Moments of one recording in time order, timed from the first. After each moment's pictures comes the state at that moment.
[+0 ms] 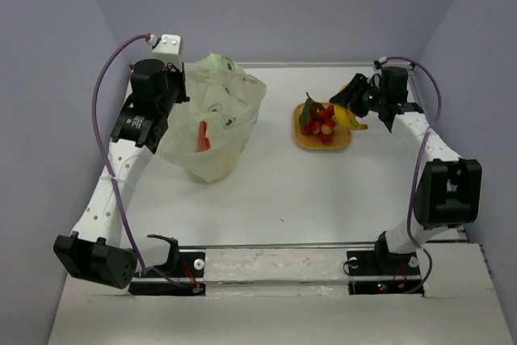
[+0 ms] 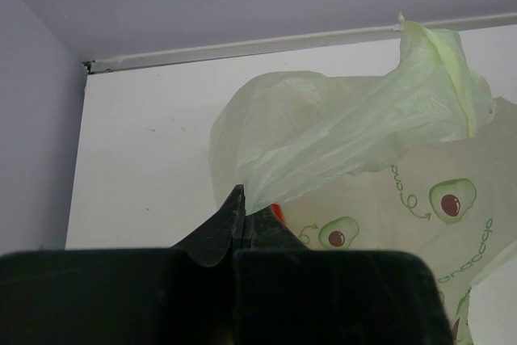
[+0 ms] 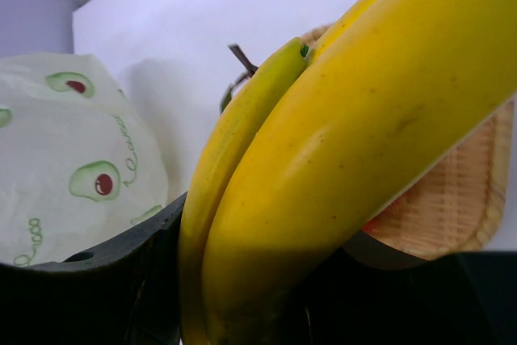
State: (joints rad) left arm -0.24 1.21 1.35 -0.40 -0.15 0.00; right arm 0.04 1.58 1.24 -0.15 -0.48 0.60
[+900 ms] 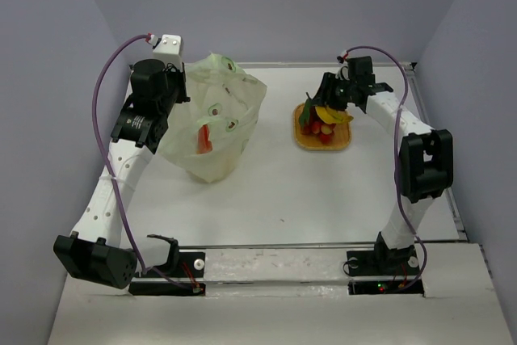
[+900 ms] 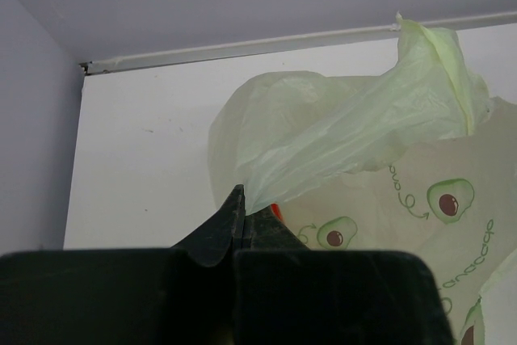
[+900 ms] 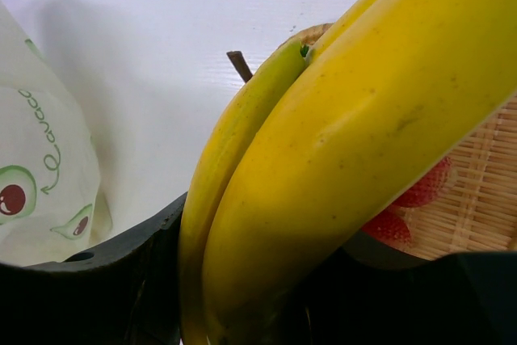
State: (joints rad) left arm -0.24 1.21 1.35 -0.40 -0.14 0.00; right arm 0.18 1.85 1.51 -0.38 -0.36 0.38
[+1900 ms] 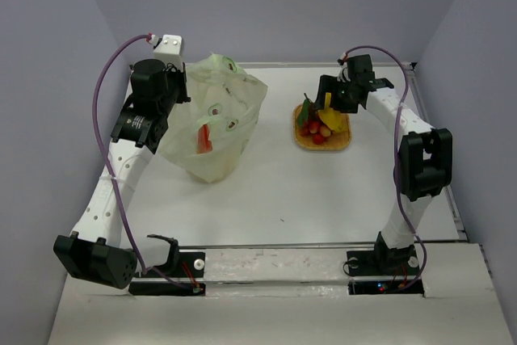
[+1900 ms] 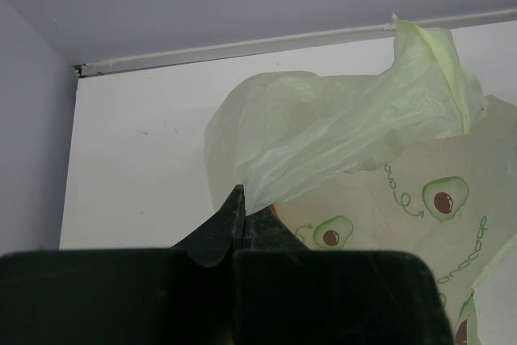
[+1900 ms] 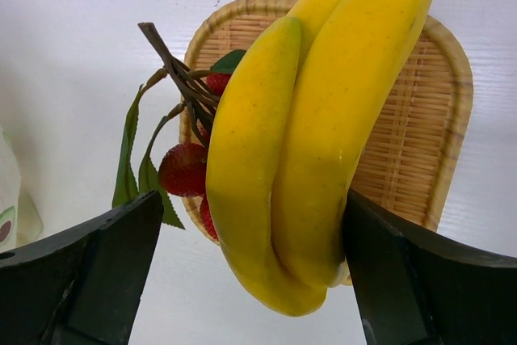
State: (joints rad) left arm -0.24 1.21 1.35 -0.40 -0.12 0.00; right arm 0.18 1.87 1.57 -0.55 -0.22 0.27
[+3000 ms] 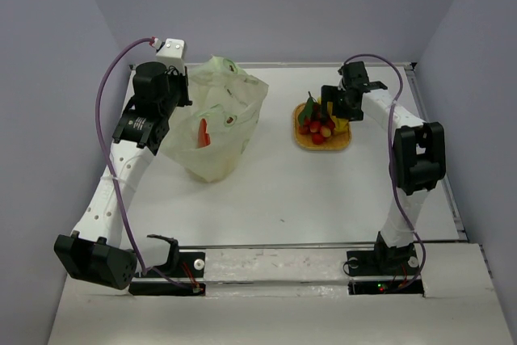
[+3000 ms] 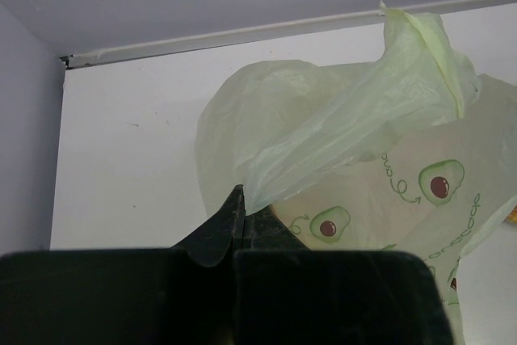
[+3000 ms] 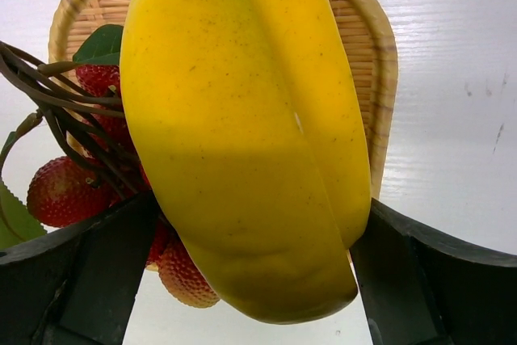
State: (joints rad) left arm -0.24 1.21 1.32 -0.40 -0.10 0.00; right arm 0.18 1.95 1.56 -0.60 -0.03 0.23
